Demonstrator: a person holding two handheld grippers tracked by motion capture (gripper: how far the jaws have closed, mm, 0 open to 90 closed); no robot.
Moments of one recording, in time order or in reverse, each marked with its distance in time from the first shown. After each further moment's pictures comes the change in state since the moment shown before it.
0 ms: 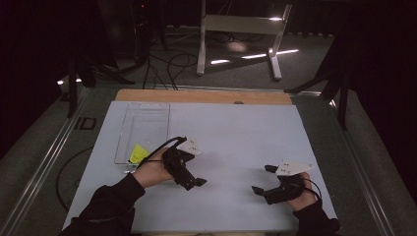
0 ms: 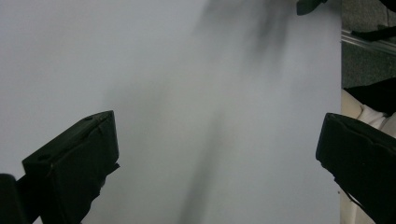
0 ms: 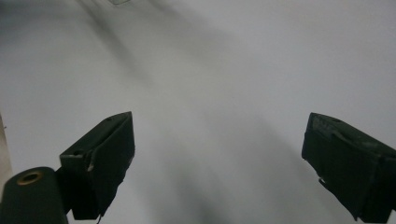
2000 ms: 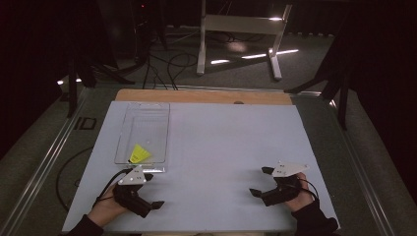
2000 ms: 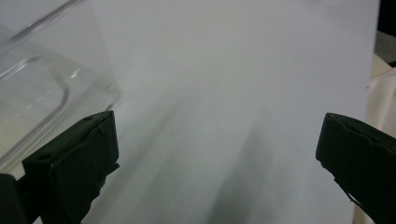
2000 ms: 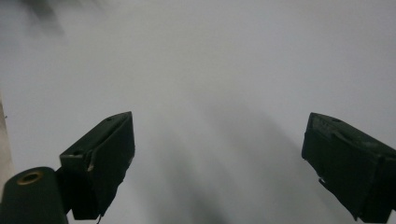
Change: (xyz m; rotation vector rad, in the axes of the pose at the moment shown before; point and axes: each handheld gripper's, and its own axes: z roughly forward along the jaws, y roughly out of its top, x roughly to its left) left arm -0.020 -0.155 -0.035 -0.134 0.129 -0.199; right arm 0.002 -0.003 0.009 0.027 0.024 -0.025
